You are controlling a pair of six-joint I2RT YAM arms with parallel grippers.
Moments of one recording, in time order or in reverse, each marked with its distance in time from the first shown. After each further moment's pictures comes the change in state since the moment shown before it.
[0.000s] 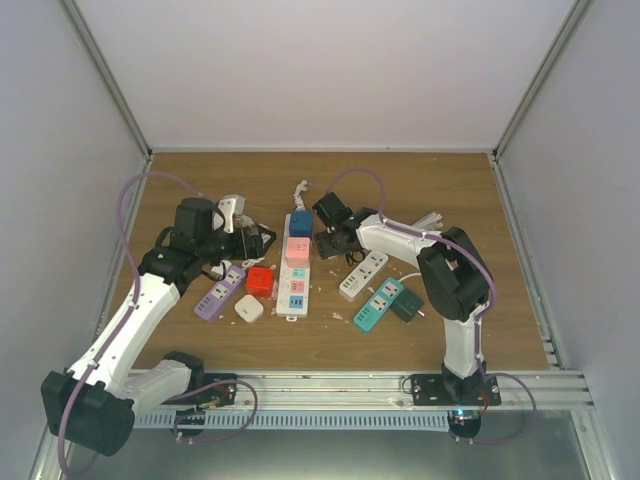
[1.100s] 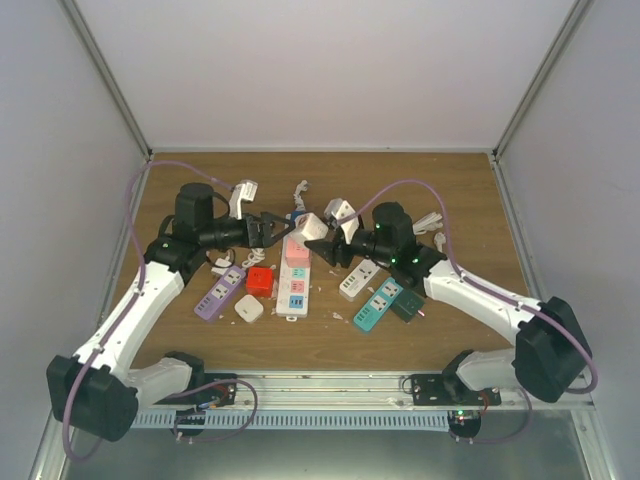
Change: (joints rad) left arm 0.000 0.053 0.054 0.186 0.334 -0.079; right arm -0.003 -0.638 -0.518 0.713 -0.555 -0.448
